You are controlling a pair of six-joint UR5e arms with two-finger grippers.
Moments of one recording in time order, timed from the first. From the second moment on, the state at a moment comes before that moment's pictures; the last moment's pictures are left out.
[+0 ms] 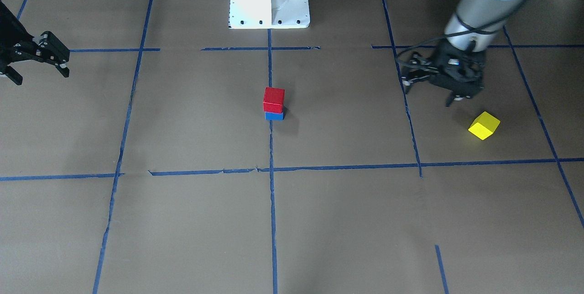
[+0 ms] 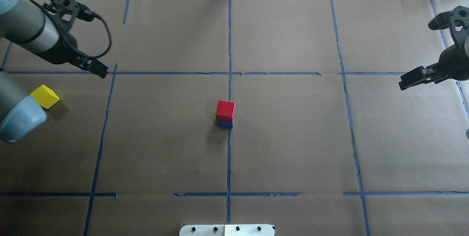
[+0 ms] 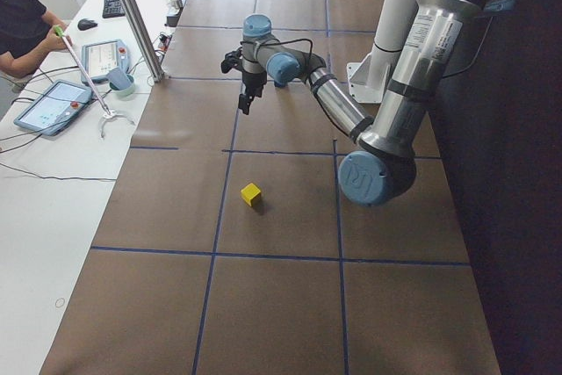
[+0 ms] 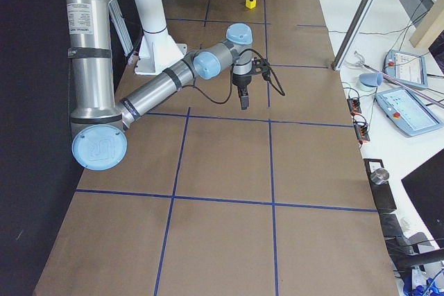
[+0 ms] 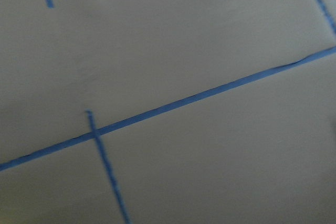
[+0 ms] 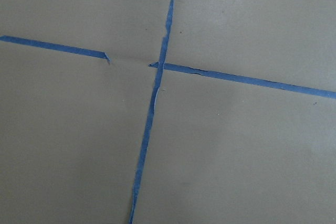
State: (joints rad) left arm -0.98 -1.83 -1.95 -1.55 -2.12 -0.33; right arm 1.05 -1.56 2.15 -1.62 2.16 0.54
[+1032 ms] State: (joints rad) left arm -1.17 -1.71 -1.54 -1.82 -2.28 0.00; right arm 1.16 -1.66 2.13 -1.61 2.26 0.35
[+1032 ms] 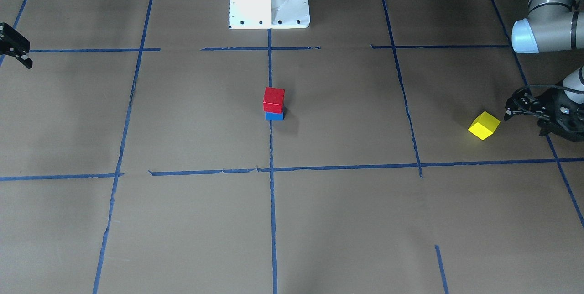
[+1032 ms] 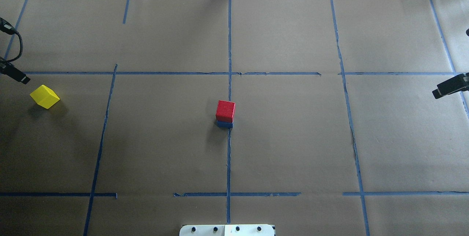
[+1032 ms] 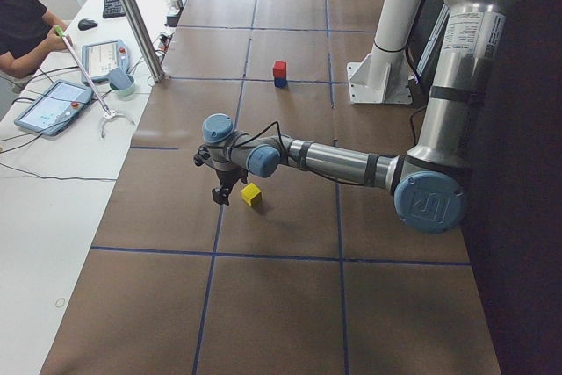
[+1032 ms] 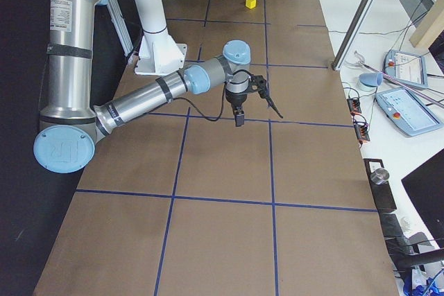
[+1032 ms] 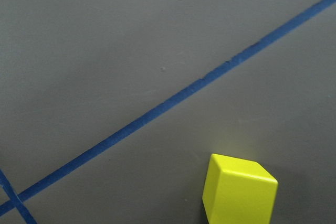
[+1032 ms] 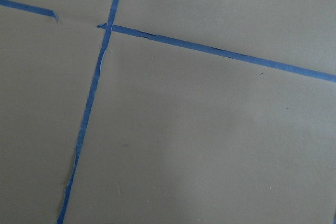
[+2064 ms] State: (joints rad) left arm -1.01 -1.71 -1.51 -1.87 -2.27 -0.02; right arm 1.16 -1.65 2.11 -1.61 2.26 0.35
